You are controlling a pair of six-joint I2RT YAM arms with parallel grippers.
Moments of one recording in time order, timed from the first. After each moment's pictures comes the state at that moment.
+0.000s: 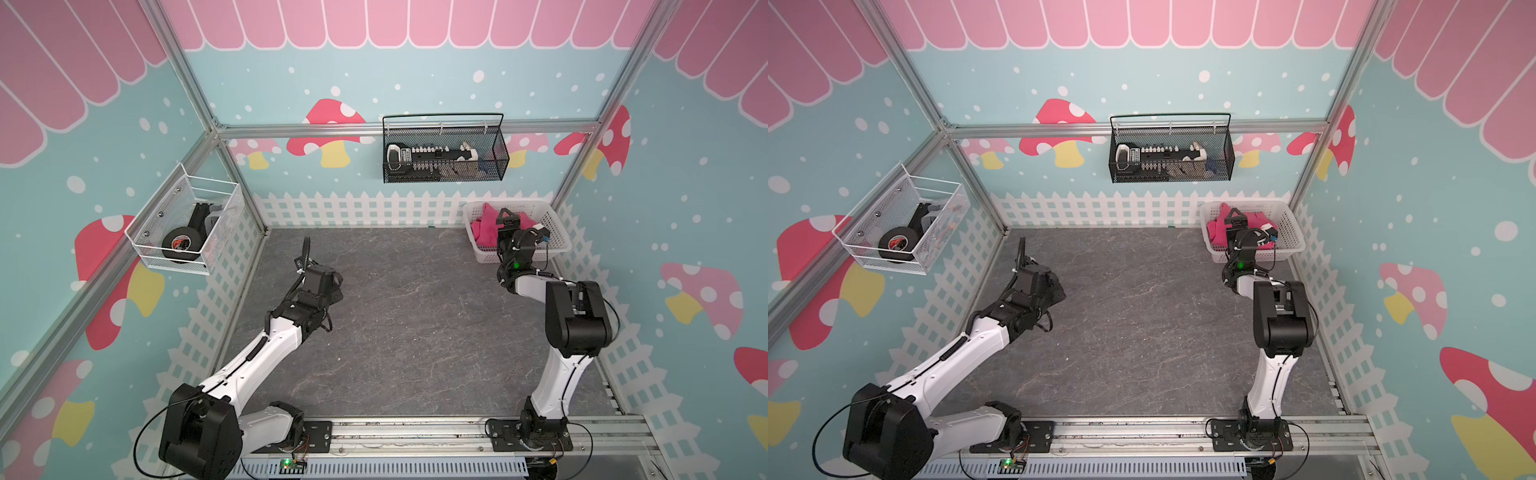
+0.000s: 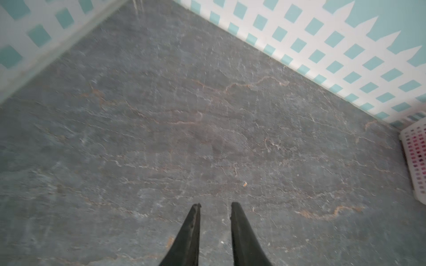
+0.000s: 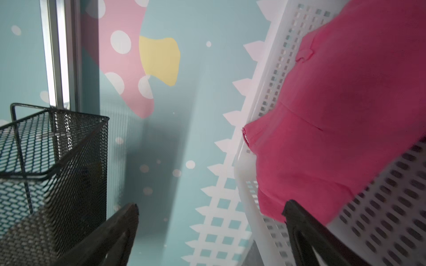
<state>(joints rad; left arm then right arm) -0.33 1.20 0.83 -0.33 -0.41 -0.64 0.01 1.85 1.06 0.72 0.08 1.26</state>
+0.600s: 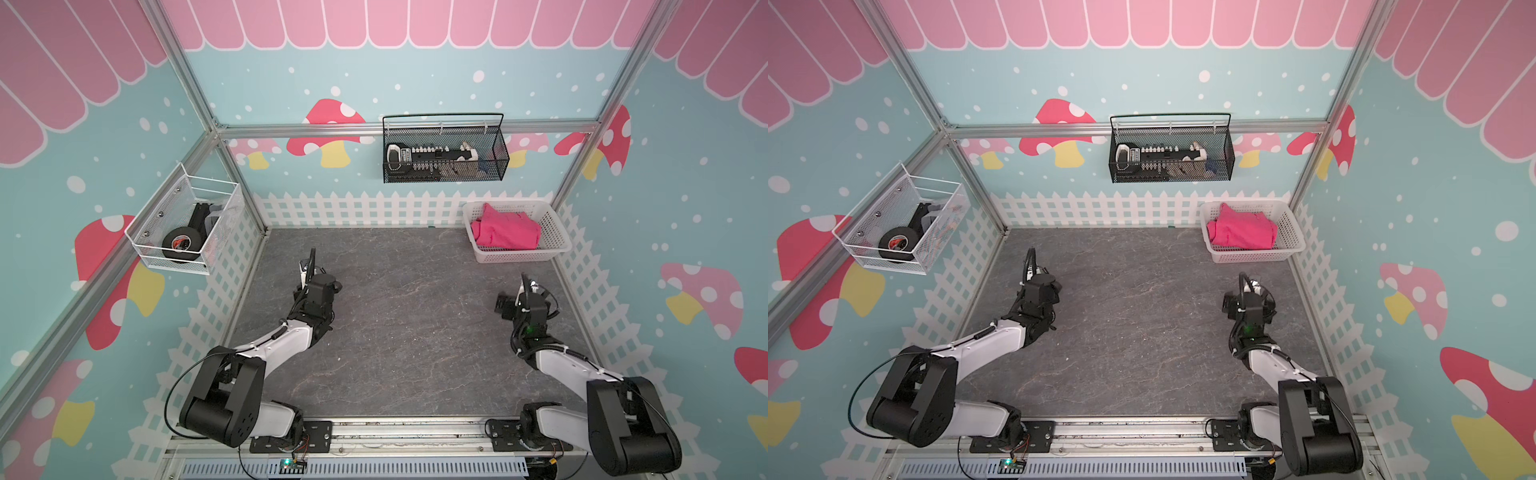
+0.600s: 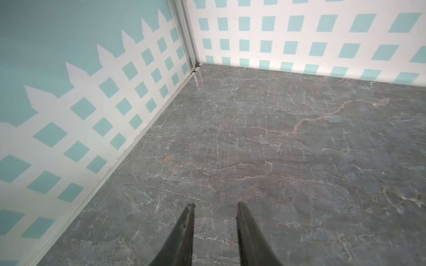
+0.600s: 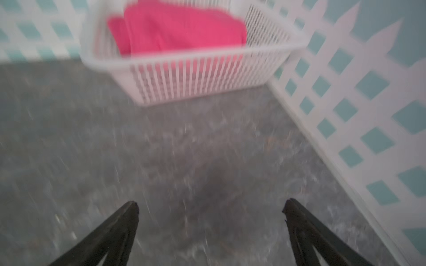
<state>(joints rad) -0.27 1.37 0.59 0.27 -0.68 -0.17 0.07 1.25 0.31 0.40 0.33 0.04</state>
